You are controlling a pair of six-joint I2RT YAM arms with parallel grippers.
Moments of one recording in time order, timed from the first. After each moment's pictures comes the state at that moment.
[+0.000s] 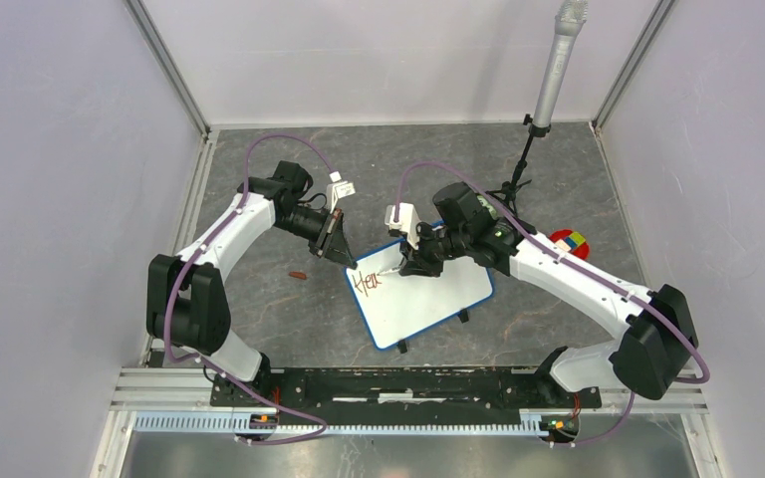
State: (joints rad) left arm -0.27 1.57 1.21 -1.01 1.02 0.35; right arm 0.75 1.37 1.09 -0.47 -0.54 -0.42
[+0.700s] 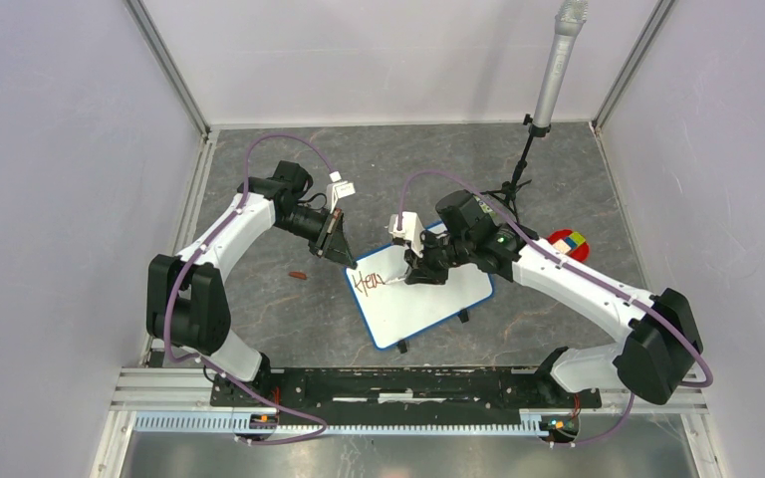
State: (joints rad) left arm -0.27 1.57 1.21 -1.00 1.02 0.35; right arm 0.75 1.34 1.03 -0.49 -0.55 -0.42
